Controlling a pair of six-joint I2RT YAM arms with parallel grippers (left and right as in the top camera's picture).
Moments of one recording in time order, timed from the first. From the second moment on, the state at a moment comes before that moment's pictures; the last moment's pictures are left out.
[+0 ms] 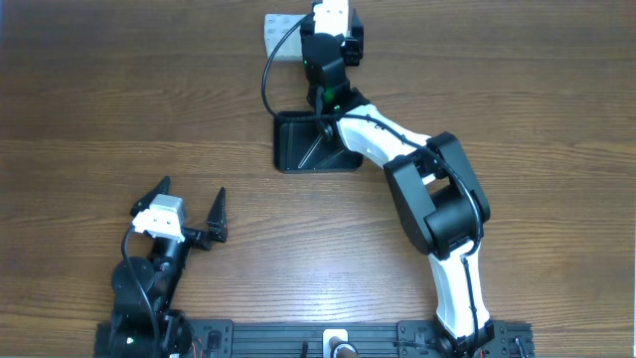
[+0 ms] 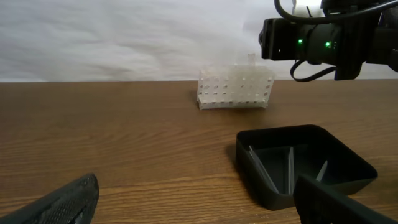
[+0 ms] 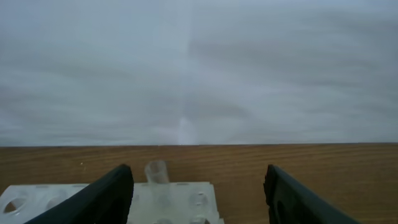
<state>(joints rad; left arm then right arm) -0.09 0.04 0.01 -0.06 0.13 -0.07 0.50 2.22 1.49 0.56 0.63 0.02</state>
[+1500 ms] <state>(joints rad) -0.09 0.04 0.01 -0.06 0.13 -0.07 0.46 2.44 1.73 0.53 0.52 0.02</state>
